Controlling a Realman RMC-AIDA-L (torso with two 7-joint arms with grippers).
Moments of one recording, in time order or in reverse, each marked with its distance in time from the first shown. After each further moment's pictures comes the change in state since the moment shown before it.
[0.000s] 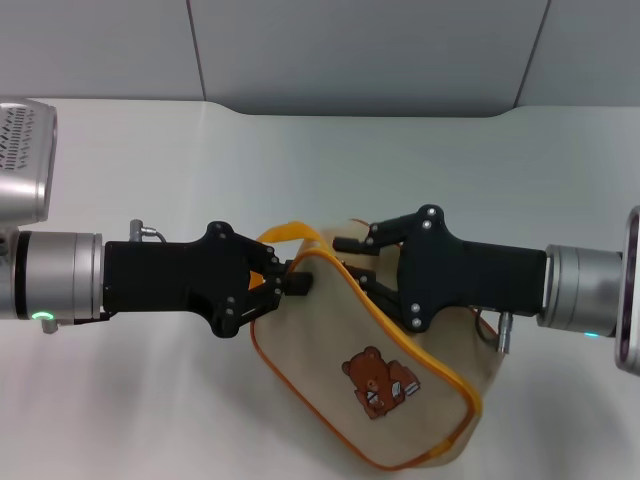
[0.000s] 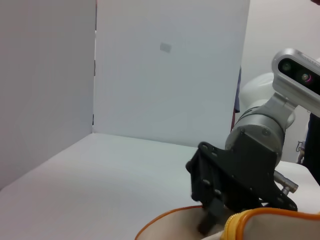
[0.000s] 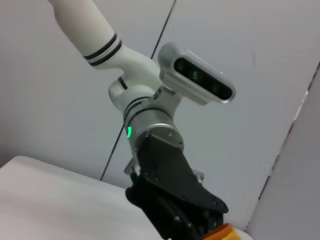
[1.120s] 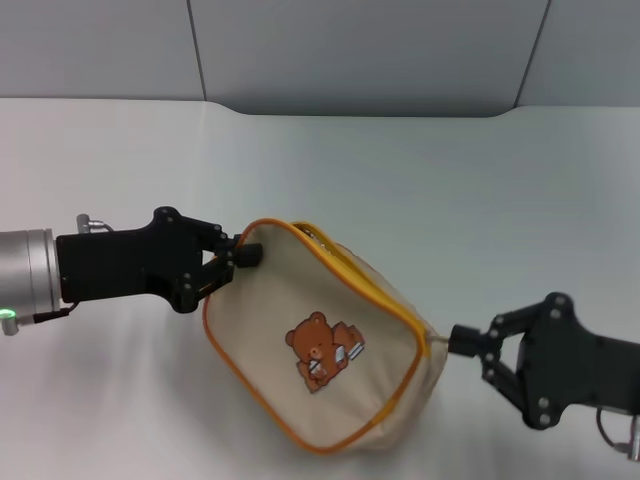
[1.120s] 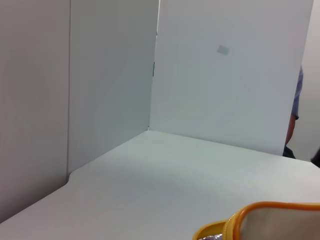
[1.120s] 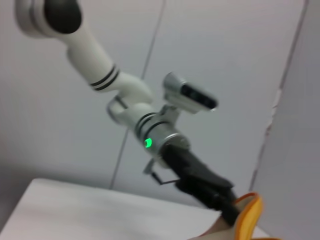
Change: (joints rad) left arm 0.049 0.027 -0.089 -0.010 -0.001 -0.056 0.001; right arm -0.304 -0.019 0.014 -0.161 -0.009 -0.221 0.091
